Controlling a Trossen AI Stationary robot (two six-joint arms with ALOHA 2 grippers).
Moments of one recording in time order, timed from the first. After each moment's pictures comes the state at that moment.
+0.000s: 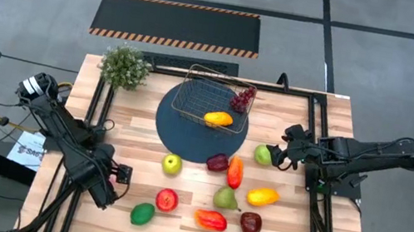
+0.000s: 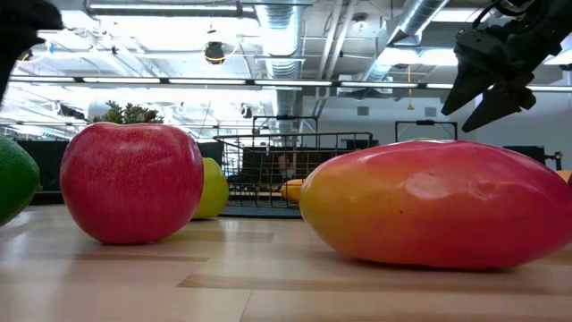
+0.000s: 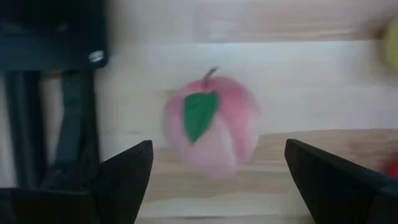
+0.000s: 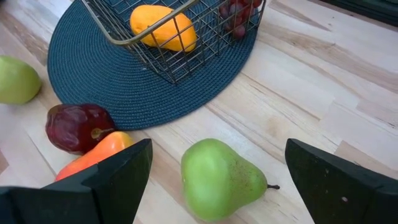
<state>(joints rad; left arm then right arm) -0.80 1.41 1.01 -1.31 -0.15 -2.39 0.12 0.77 0.61 -0.76 0.52 0.89</state>
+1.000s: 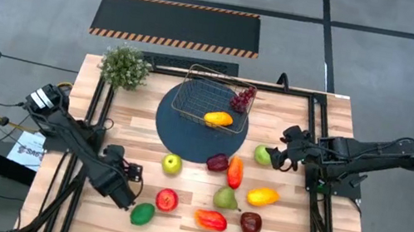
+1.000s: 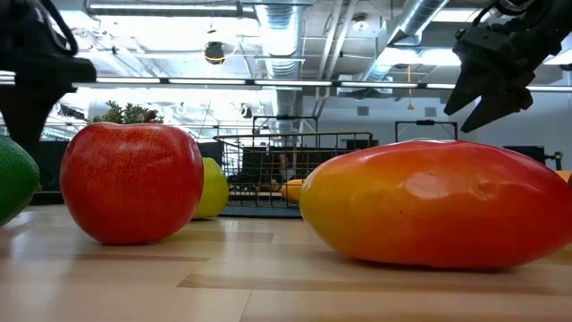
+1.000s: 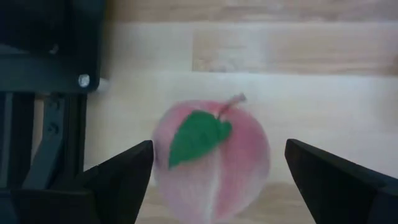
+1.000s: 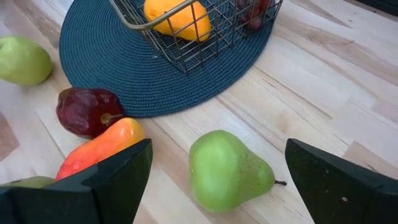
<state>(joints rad) -0.70 1.59 1.00 -1.28 -0.19 -2.33 0.12 0.77 0.61 -0.75 0.47 0.84</state>
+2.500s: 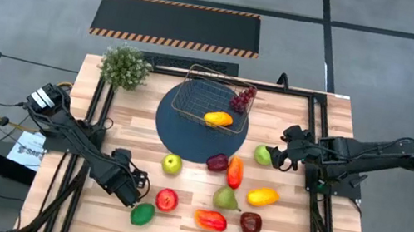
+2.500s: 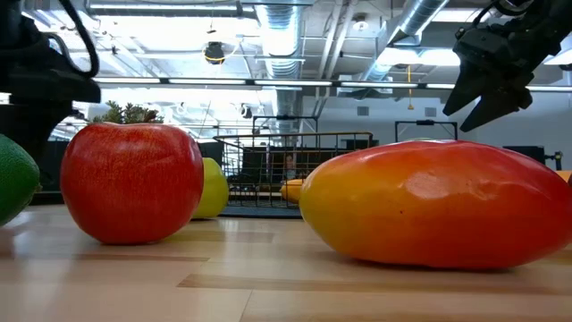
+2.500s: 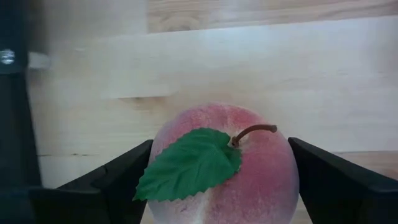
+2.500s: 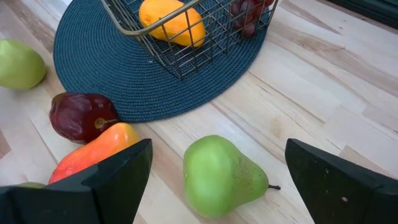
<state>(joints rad) -0.65 1.59 0.94 -1.06 -0.13 -2.18 0.12 0.77 0.61 -0.75 0.50 0.83</state>
